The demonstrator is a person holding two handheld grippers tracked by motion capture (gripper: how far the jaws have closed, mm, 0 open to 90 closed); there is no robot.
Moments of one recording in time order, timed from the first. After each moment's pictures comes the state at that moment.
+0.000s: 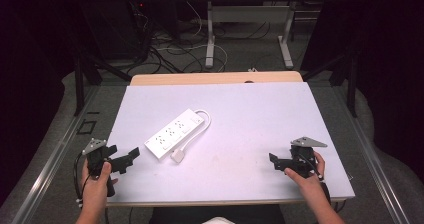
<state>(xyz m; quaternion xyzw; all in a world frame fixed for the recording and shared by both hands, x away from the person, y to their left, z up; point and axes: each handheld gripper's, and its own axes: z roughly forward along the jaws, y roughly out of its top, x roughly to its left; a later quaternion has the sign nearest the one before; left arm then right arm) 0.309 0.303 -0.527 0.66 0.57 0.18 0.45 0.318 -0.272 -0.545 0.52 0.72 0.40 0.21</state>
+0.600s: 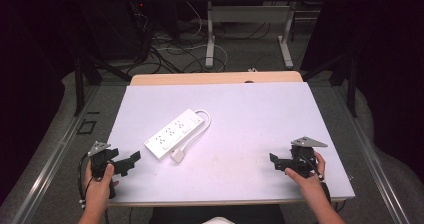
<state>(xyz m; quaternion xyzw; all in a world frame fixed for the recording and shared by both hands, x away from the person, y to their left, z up) 0.314 0.303 -0.548 0.68 0.57 0.18 0.43 0.318 -0.273 -0.546 0.52 0.72 0.39 0.22</state>
